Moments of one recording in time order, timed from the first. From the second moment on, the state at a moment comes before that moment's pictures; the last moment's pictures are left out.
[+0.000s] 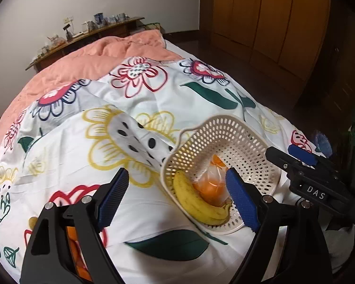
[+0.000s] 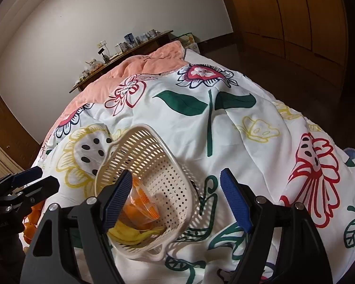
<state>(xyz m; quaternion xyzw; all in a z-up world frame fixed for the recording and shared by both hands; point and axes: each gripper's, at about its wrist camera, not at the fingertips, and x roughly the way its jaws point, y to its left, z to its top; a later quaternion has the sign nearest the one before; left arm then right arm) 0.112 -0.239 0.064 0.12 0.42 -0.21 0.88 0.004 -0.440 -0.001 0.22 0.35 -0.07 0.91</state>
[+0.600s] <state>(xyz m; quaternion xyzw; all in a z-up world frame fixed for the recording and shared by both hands) 0.111 -0.113 0.089 0.03 0.38 -0.12 0.92 0.017 -0.355 0.040 0.16 0.35 0.02 0.92</state>
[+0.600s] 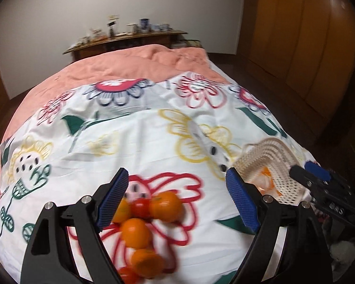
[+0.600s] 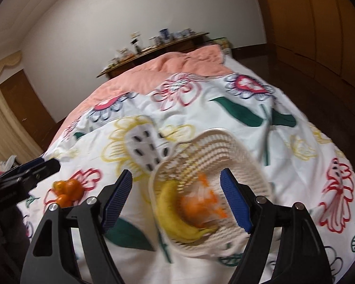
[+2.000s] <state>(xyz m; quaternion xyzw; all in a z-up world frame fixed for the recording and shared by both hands) 0.126 0.054 0.052 -0.08 0.40 -0.01 0.91 0.044 -0.131 0.017 0.00 0.53 0.27 0.80</state>
